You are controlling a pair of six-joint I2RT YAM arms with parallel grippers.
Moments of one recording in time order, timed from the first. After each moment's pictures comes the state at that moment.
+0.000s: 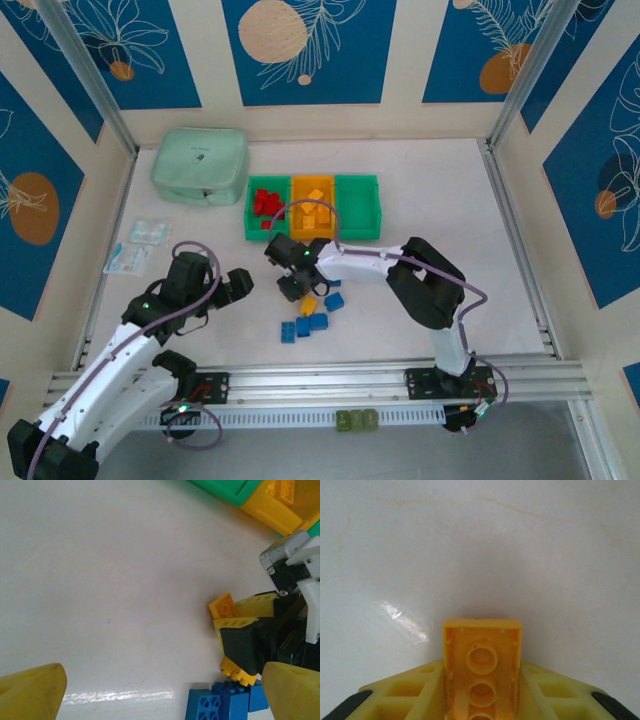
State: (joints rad) left arm -0.44 0.70 0.57 -0.73 0.08 -0.79; right arm 0.99 1.98 1.36 -0.63 0.05 0.28
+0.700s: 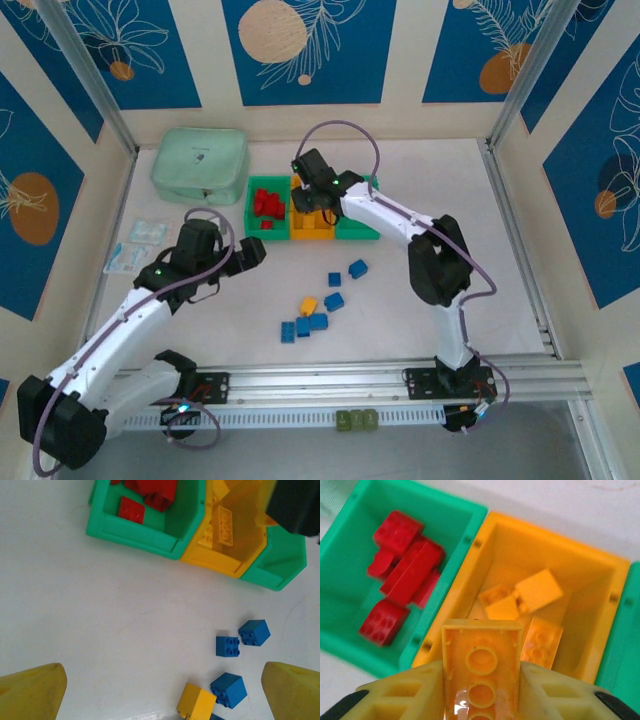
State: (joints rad) left arm -0.44 0.96 0.77 -0.57 0.10 -0.73; right arm 0.69 2.07 1.79 -0.61 0.17 0.23
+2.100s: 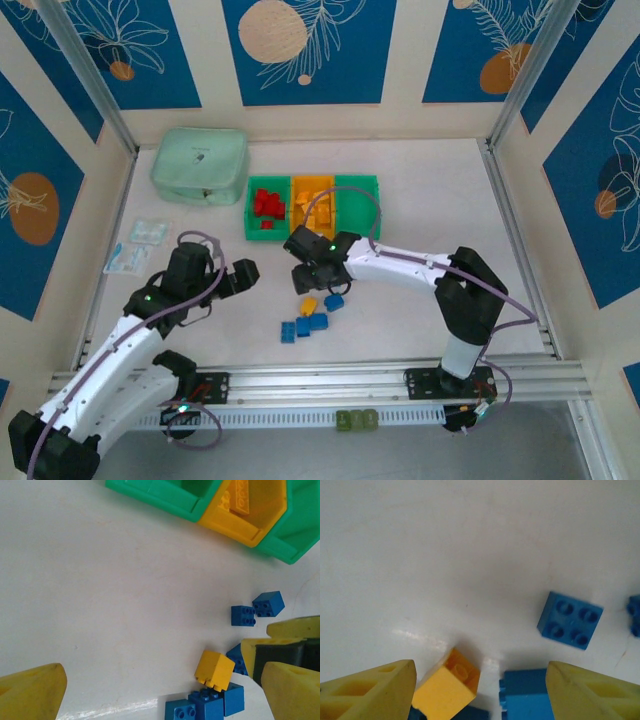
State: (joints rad) left arm -0.43 0.75 0.61 -0.65 0.13 -0.73; right arm 0.98 1.74 1.26 -0.78 0.13 0.68
